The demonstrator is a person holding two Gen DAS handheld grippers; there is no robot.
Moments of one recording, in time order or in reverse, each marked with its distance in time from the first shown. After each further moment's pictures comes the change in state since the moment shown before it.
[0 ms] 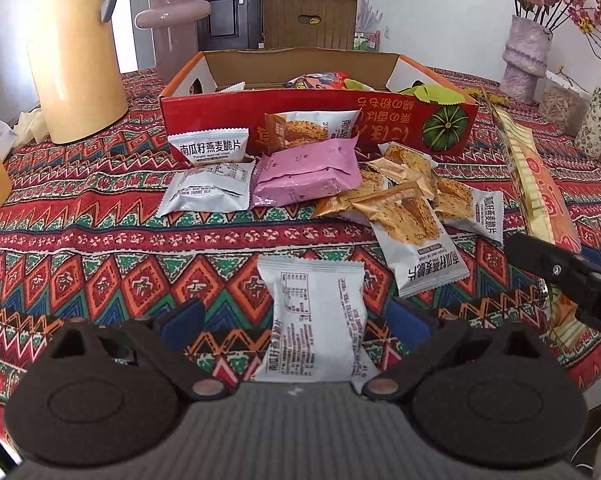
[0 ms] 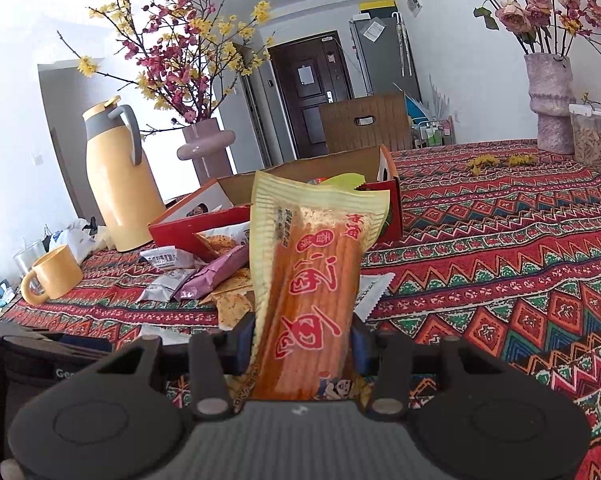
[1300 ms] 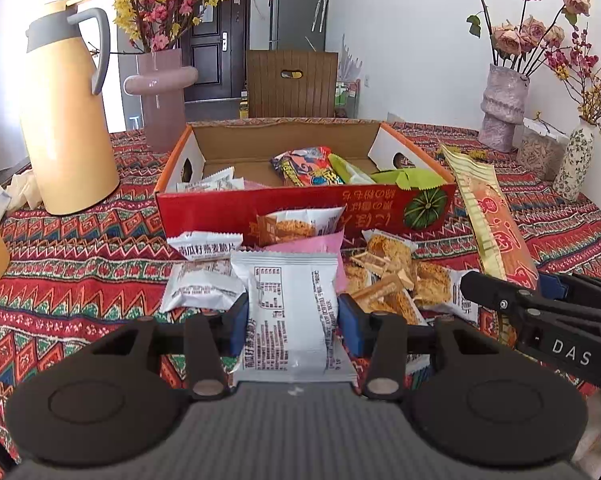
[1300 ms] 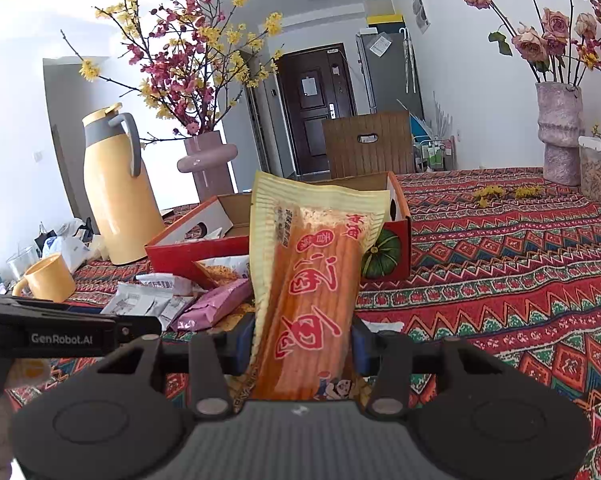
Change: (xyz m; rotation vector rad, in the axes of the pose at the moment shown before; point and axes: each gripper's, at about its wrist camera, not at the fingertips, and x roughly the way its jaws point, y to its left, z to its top) left arm -0.027 0.004 0.045 0.027 -0.163 -0.048; right arm 0.015 0.012 0.032 -0.057 -0.044 -0.023
